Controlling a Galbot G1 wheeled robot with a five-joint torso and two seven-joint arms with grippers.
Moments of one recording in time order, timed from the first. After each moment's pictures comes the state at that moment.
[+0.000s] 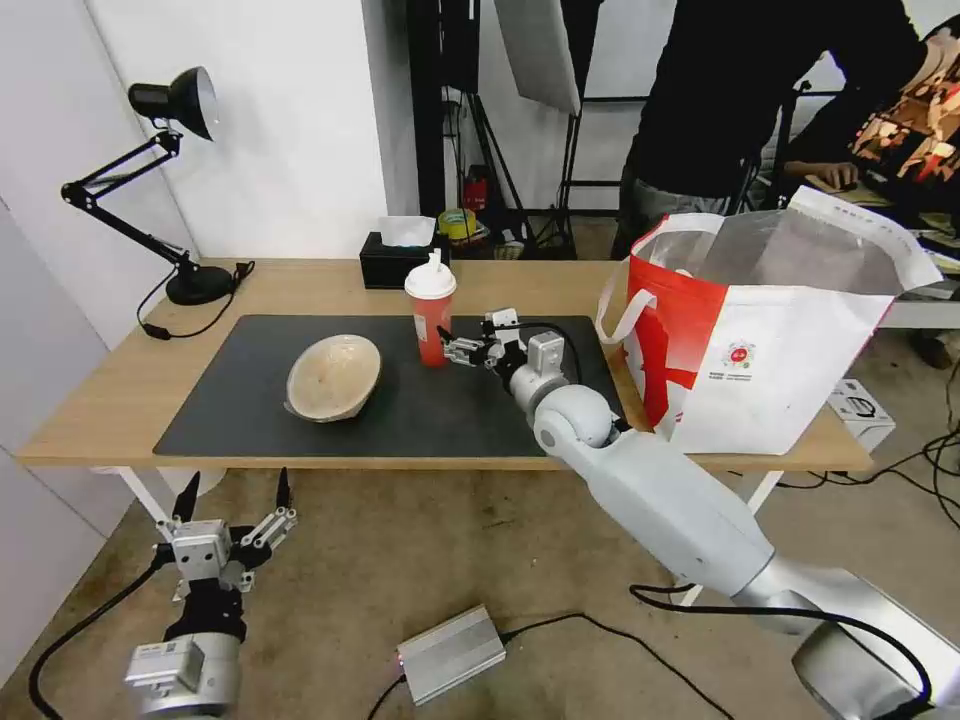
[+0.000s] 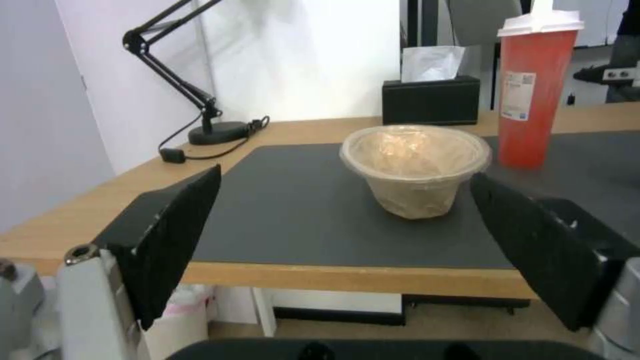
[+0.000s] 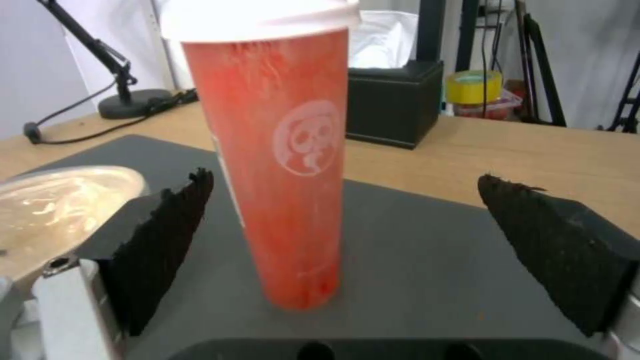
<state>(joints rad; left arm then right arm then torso) 1.77 -1.59 -0.73 -2.26 -0.01 -0.08 0.02 -0.39 1.22 -0.34 1.36 0.78 -0.11 0.17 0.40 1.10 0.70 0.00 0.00</state>
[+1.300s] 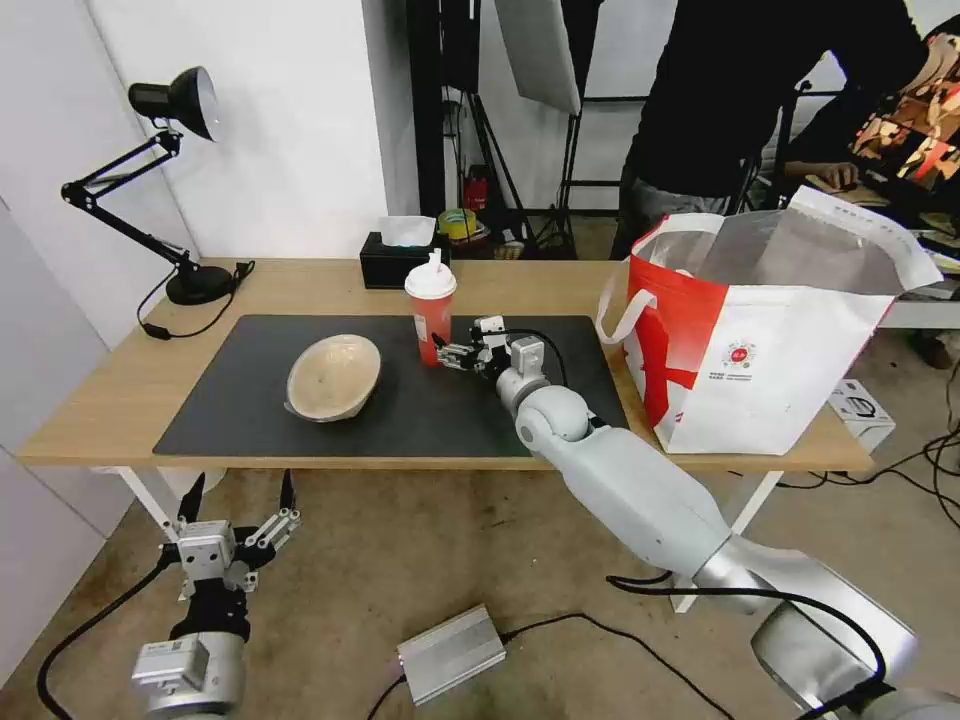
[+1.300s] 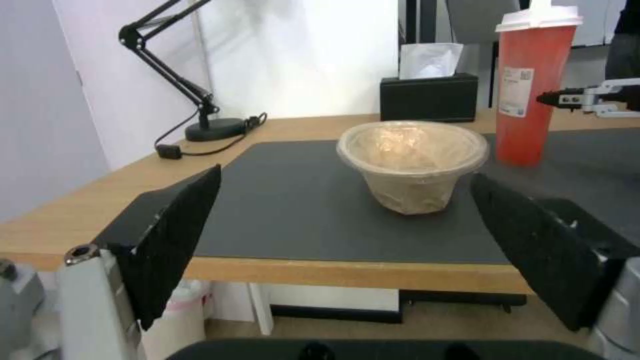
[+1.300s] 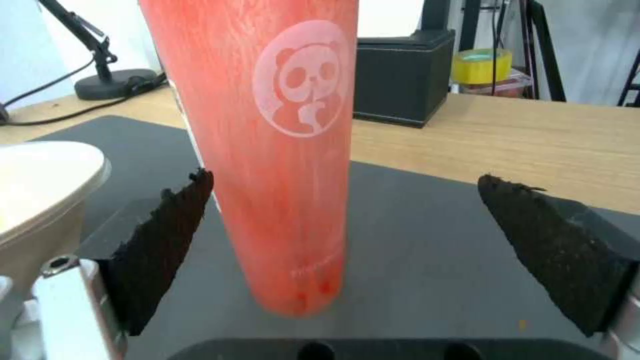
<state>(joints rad) 1.77 -1.59 -0.73 -2.25 -0.01 -0.09 0.02 -0.35 1.31 -0.35 1.19 0.75 -0.07 0.14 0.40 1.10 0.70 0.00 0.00</state>
